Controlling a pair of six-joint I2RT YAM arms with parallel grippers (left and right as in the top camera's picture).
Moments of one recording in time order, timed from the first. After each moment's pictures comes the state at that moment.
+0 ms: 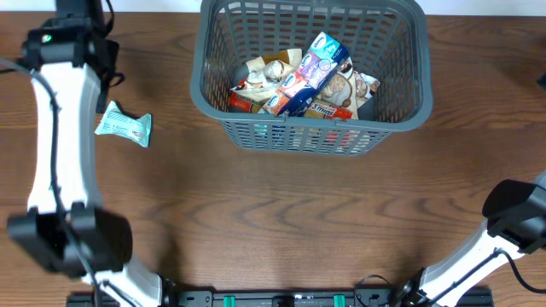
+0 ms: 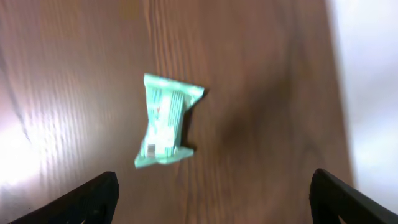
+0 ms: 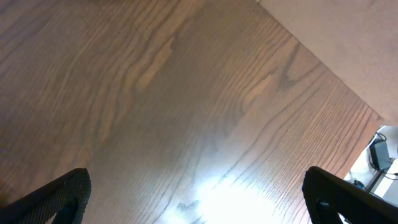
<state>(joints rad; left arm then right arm) 0.11 1.86 1.88 -1.21 -0.30 -1.25 -0.55 2.08 2.51 -1.64 0.28 0.30</state>
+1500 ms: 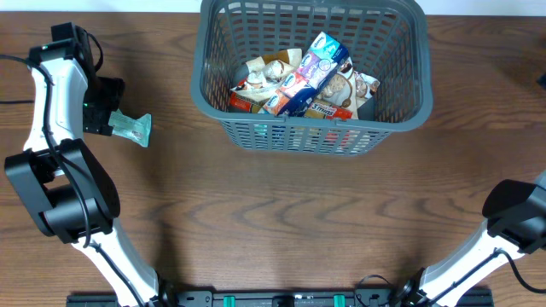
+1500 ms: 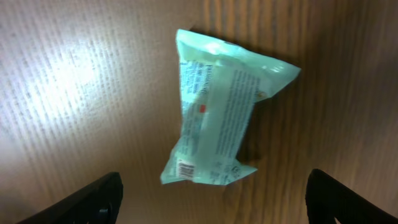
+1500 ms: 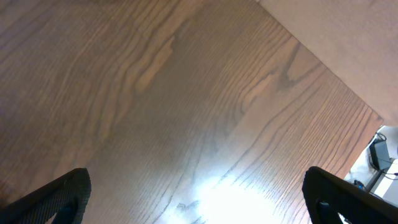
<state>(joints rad) 0.27 2.08 1.78 -1.15 -0.03 -1.14 -0.55 2.08 2.51 -1.64 0.28 0.30</state>
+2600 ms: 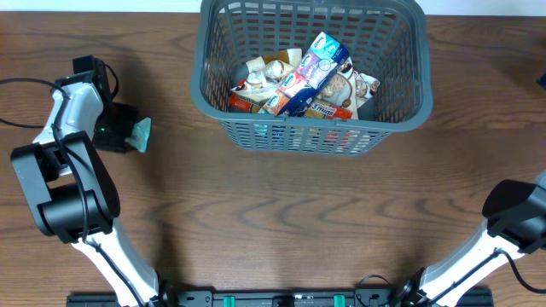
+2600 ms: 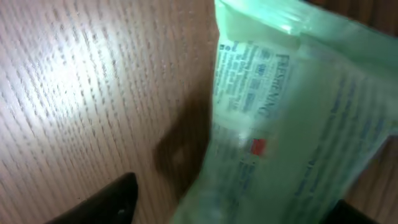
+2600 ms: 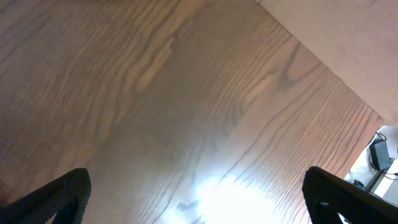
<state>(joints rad) 0.27 2.08 1.50 -0.92 -0.01 -1.14 -0.55 2.08 2.51 -1.64 0.28 0.30</state>
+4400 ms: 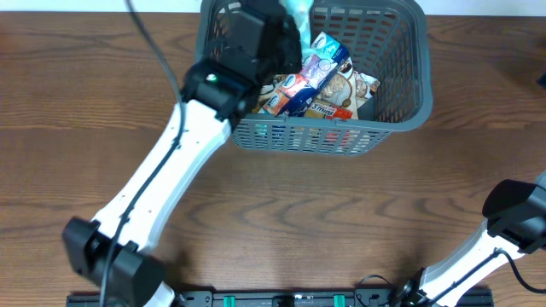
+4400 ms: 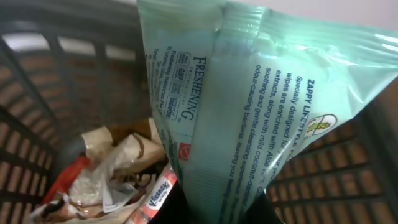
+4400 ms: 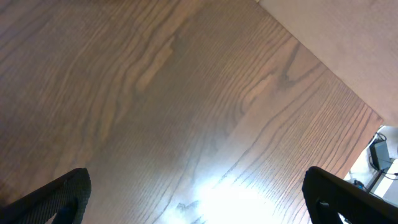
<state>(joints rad) -0.55 1.76 1.76 -0.58 -0.06 -0.50 -0.55 2.08 2.51 -1.64 0.28 0.30</state>
